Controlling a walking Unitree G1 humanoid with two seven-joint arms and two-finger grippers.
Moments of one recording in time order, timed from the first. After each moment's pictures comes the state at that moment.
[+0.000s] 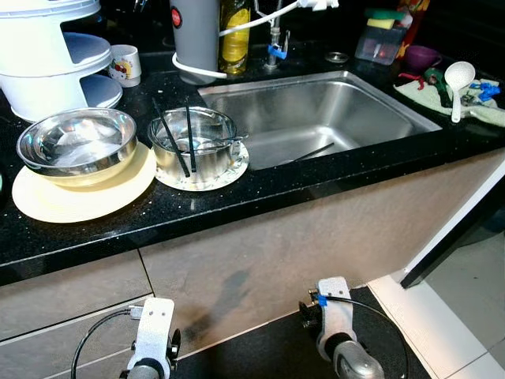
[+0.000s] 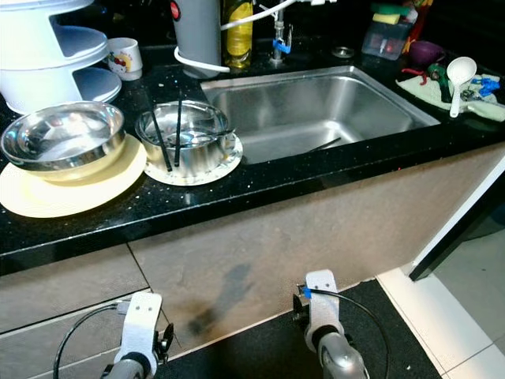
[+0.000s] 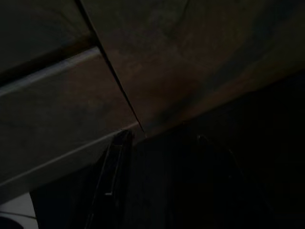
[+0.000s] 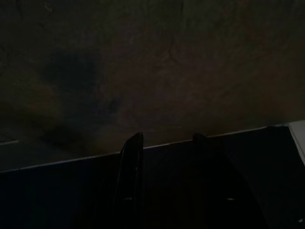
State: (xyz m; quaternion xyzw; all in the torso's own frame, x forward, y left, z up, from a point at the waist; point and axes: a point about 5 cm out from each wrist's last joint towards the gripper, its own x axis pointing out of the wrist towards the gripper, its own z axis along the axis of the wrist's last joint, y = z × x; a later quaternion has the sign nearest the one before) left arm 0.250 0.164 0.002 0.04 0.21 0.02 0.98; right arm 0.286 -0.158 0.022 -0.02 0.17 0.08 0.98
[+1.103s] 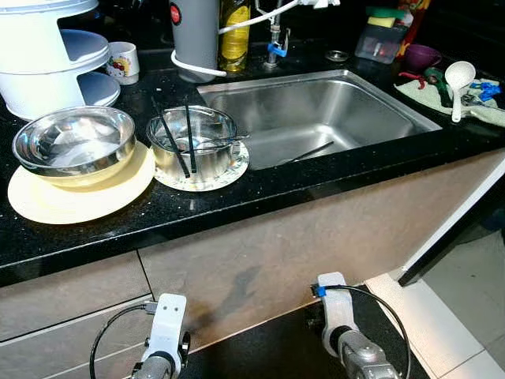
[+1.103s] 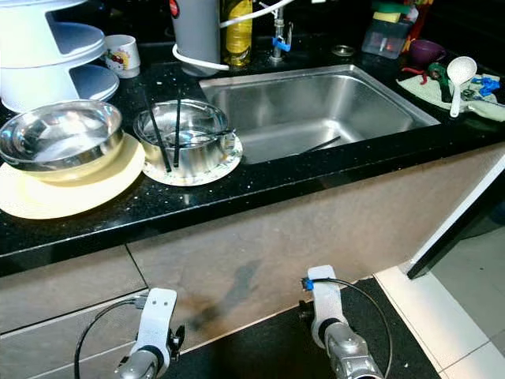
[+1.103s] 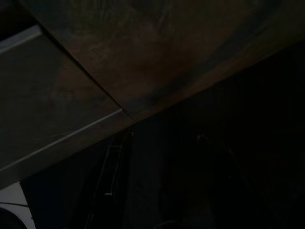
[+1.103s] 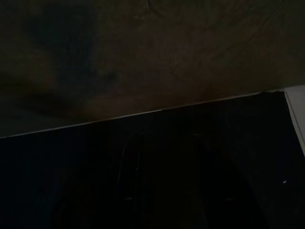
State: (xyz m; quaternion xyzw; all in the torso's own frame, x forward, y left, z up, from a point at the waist) left arm 0.267 0.147 -0.011 0.05 0.26 0.00 0.97; right arm 0.296 -0.176 0.007 -0.03 0.25 0.08 0.96
